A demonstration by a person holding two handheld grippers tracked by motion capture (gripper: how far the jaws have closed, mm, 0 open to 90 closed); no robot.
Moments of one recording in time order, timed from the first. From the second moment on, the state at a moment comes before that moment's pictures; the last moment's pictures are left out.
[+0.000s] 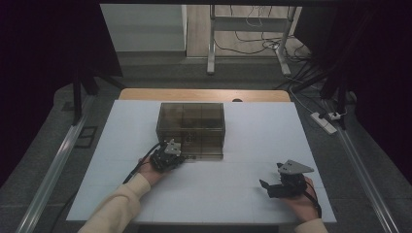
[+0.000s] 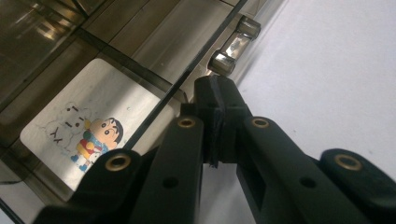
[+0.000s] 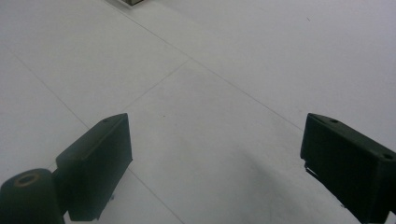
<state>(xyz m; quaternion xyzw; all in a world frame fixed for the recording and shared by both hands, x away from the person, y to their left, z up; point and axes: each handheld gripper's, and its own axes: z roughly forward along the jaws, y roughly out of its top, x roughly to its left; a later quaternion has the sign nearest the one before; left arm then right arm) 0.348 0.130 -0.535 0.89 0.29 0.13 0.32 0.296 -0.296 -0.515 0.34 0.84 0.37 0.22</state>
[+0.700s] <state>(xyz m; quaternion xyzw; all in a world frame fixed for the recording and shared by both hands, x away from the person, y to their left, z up) 0.367 0.129 -0.536 0.88 0.31 0.14 0.32 0.298 -0.295 -0.516 0.34 0.84 0.37 0.21</state>
